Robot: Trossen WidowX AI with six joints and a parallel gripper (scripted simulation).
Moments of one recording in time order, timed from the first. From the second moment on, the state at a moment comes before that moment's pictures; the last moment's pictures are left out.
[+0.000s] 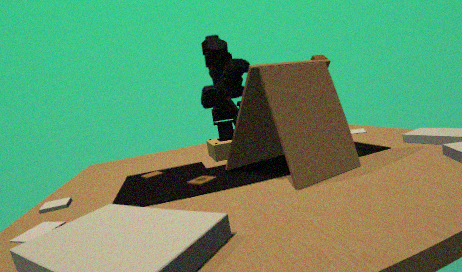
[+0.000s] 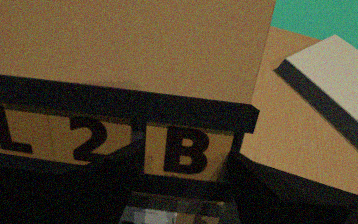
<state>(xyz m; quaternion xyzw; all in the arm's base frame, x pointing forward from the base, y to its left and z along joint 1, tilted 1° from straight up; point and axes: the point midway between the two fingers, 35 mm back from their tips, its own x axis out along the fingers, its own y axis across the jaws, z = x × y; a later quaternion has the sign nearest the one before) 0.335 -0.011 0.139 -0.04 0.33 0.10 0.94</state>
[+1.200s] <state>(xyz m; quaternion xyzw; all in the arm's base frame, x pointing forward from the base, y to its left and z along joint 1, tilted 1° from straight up) 0.316 -0.016 0.153 -0.03 0.34 0.10 0.94</state>
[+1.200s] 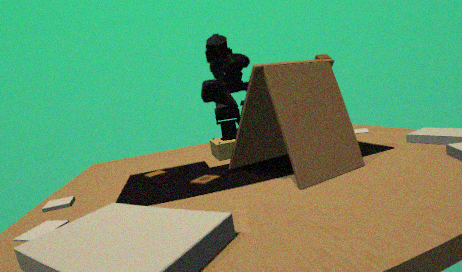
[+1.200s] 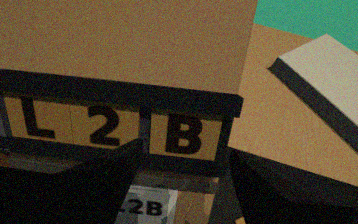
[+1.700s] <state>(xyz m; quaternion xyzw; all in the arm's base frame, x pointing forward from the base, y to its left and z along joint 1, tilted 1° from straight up) 0.310 -0.017 0.159 -0.03 0.34 0.10 0.94</state>
